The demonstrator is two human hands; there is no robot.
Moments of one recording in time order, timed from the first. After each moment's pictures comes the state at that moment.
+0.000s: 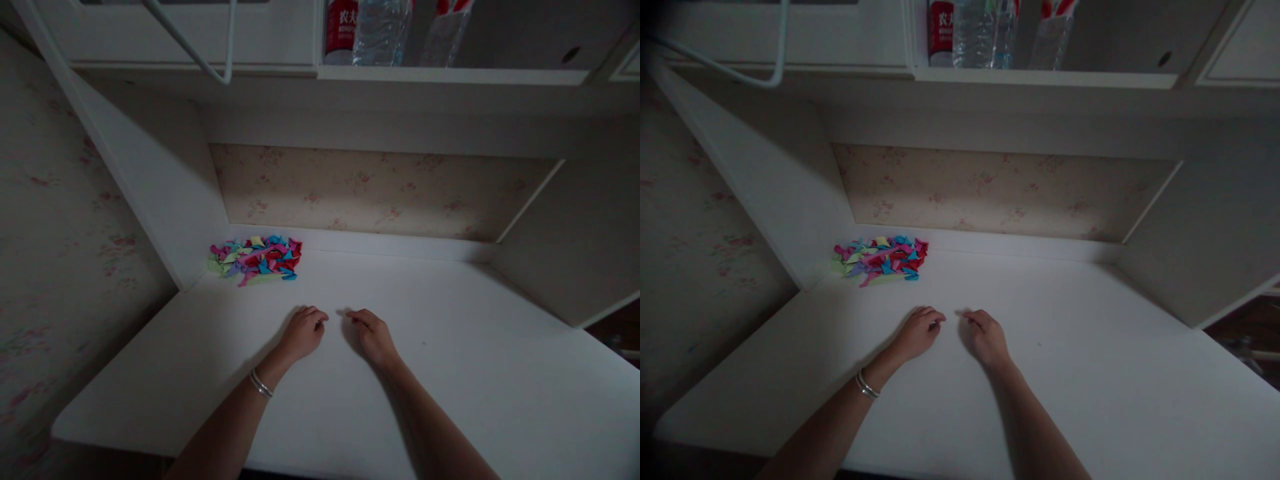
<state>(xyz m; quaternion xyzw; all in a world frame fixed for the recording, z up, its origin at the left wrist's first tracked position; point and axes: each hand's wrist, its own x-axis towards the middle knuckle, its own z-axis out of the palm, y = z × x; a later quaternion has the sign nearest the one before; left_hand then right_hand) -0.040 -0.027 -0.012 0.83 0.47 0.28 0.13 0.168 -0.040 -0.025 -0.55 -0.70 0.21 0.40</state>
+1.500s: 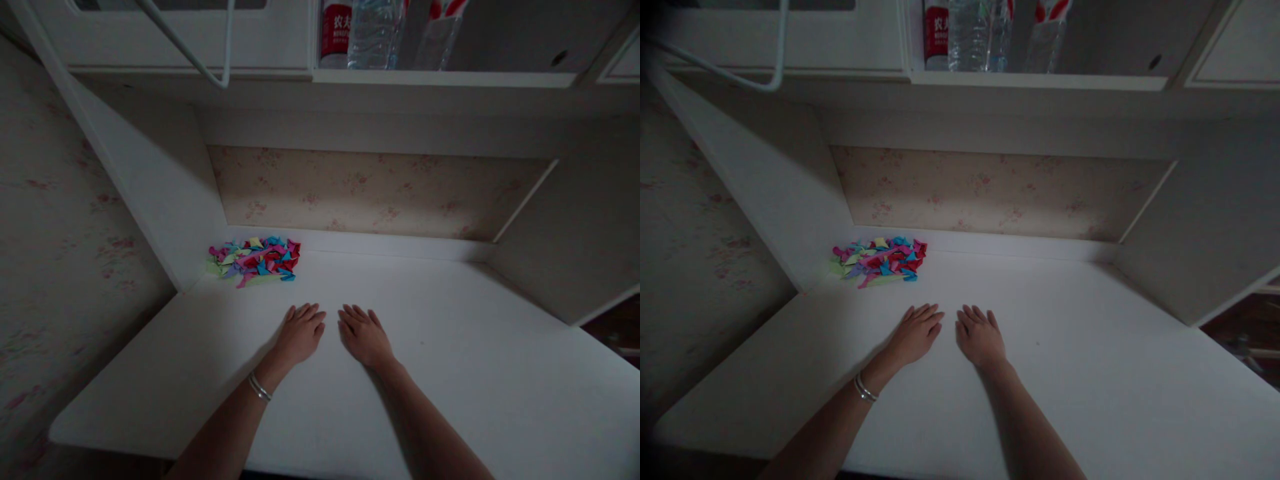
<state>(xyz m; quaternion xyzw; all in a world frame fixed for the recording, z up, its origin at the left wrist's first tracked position) -0.043 -0.034 -0.016 0.84 0.50 0.19 0.05 0.152 -0.048 -0.016 -0.61 -0.77 0.04 0.16</state>
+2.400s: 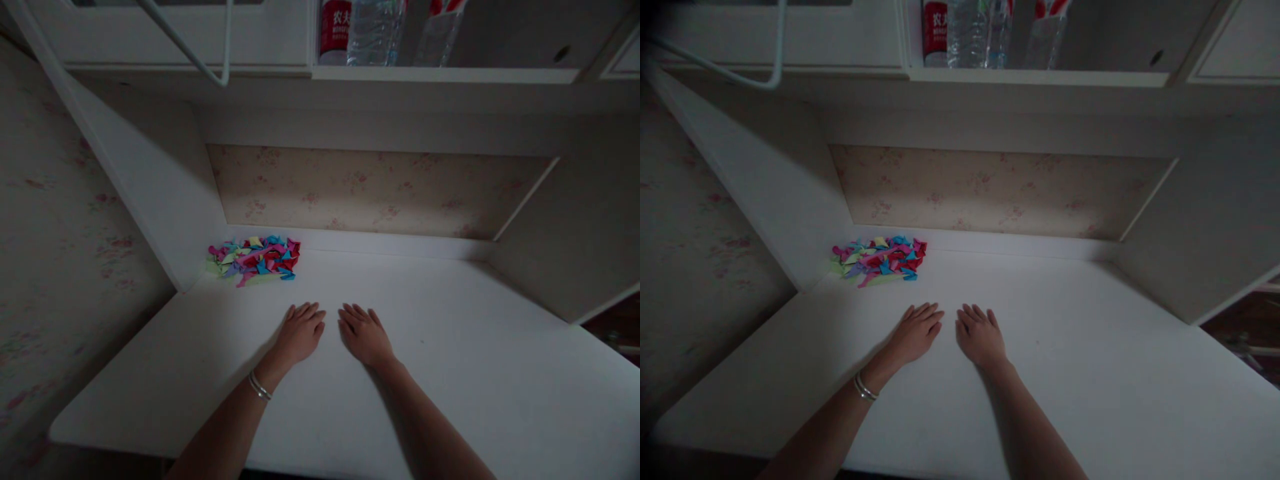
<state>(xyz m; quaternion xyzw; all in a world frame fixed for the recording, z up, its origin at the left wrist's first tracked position) -0.043 -0.036 -0.014 0.85 0.50 0.17 0.03 0.152 -0.048 -0.020 -0.61 -0.77 0.03 0.18</state>
